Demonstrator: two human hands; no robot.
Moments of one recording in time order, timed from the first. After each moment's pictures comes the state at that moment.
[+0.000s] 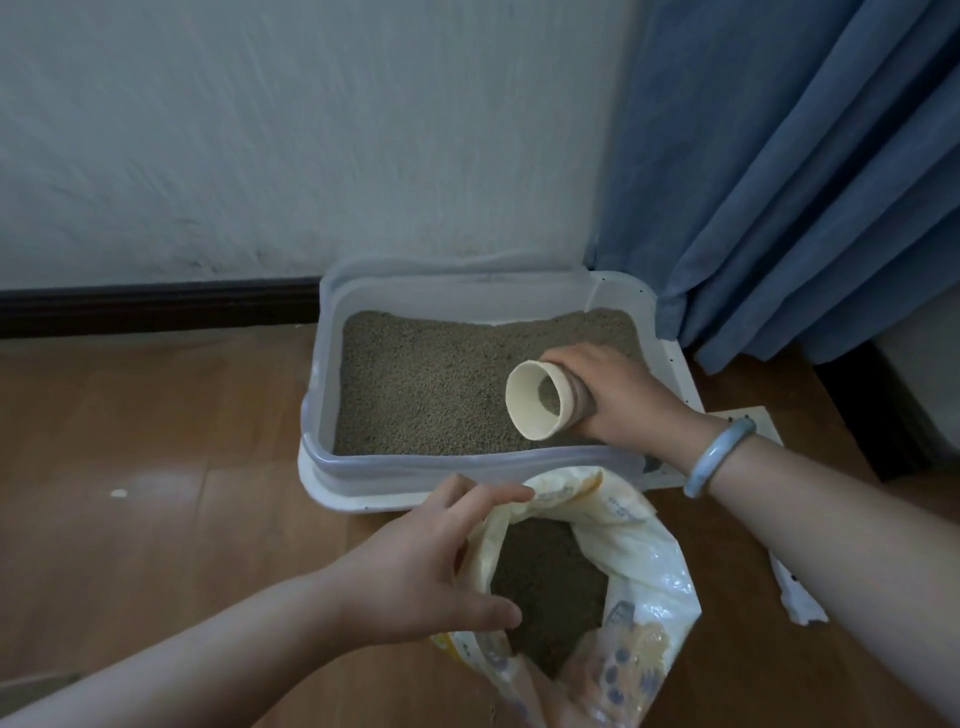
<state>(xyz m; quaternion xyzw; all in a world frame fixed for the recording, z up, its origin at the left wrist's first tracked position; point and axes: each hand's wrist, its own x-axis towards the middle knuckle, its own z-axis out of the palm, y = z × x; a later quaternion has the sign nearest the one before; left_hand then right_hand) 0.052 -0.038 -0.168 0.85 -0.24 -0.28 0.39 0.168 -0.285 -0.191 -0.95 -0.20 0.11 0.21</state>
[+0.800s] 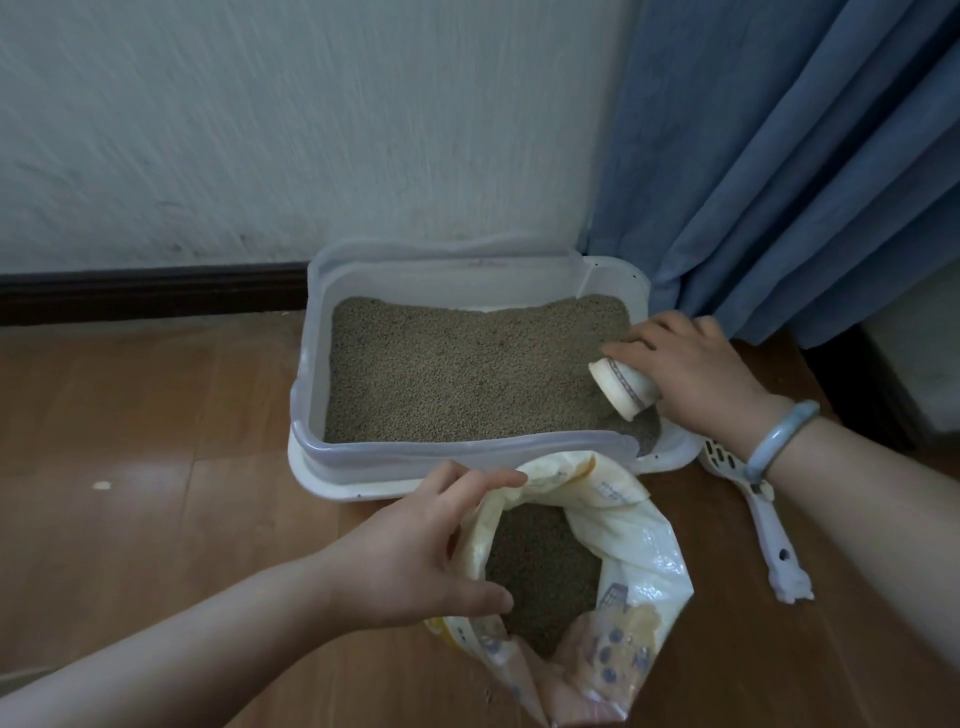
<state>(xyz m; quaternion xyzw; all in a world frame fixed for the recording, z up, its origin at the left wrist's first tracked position) 0.052 -0.036 -0.172 0.83 -0.25 -0.28 0.41 0.159 -0.339 -0.174 -0.97 -0.21 0.01 -0.10</state>
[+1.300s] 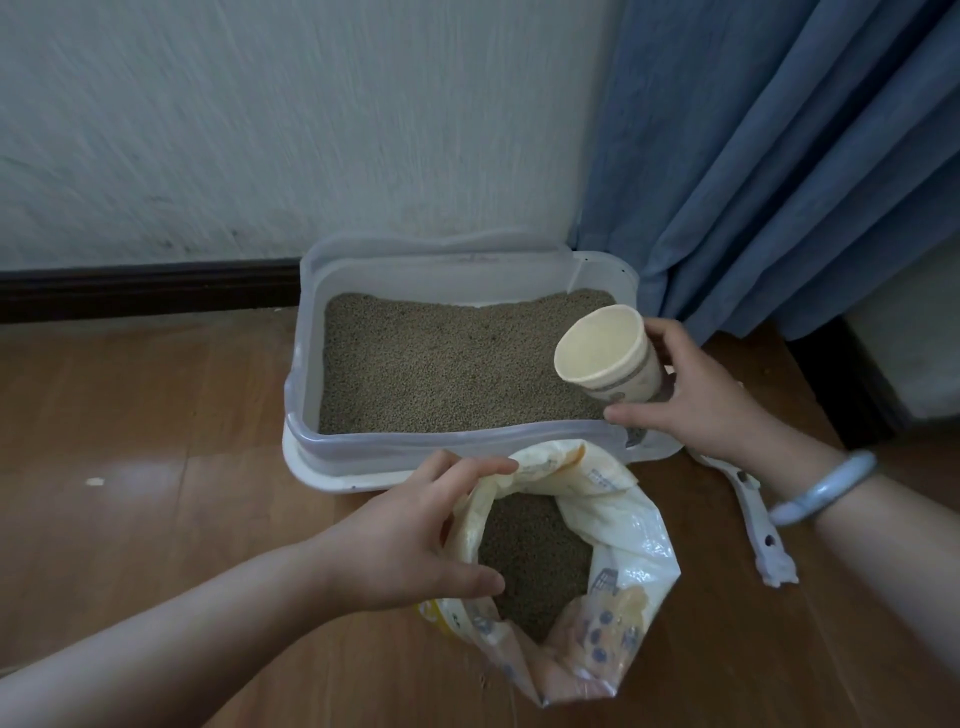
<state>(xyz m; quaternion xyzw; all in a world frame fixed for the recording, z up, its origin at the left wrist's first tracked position) 0.053 -0.036 -0.171 0.84 -0.24 -0.29 0.40 0.116 -0.324 -0.146 -0.92 0.01 0.09 0.38</state>
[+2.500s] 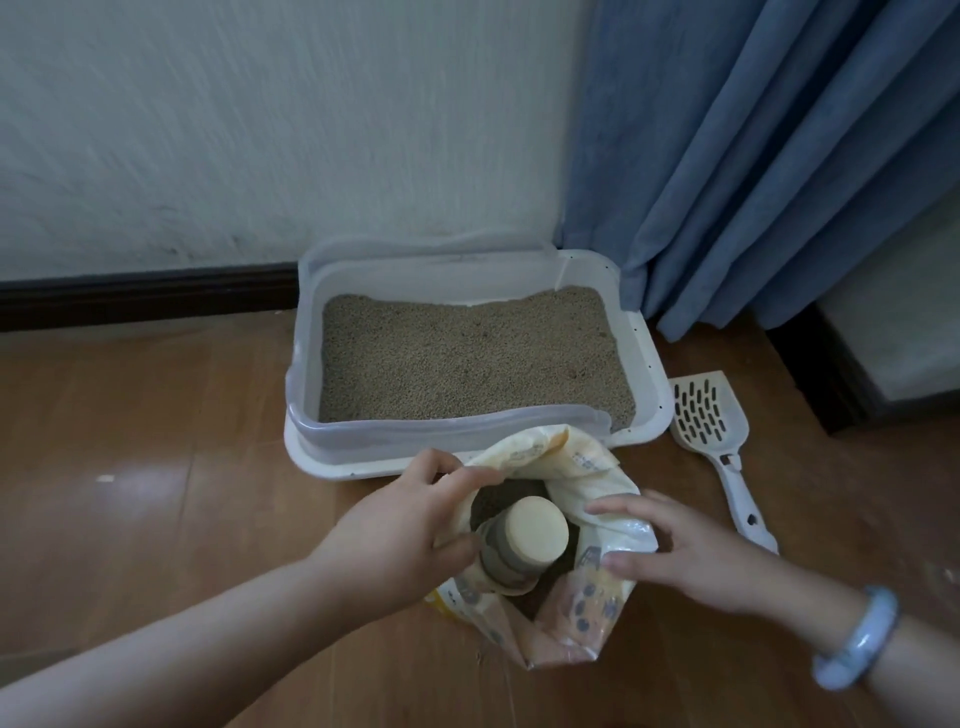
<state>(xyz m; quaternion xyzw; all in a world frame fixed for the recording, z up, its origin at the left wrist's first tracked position) 0.028 -0.043 -0.162 0.90 -0.22 -0.22 0.29 0.000 -0.328 -0.172 -0.86 -0.03 0.32 0.40</state>
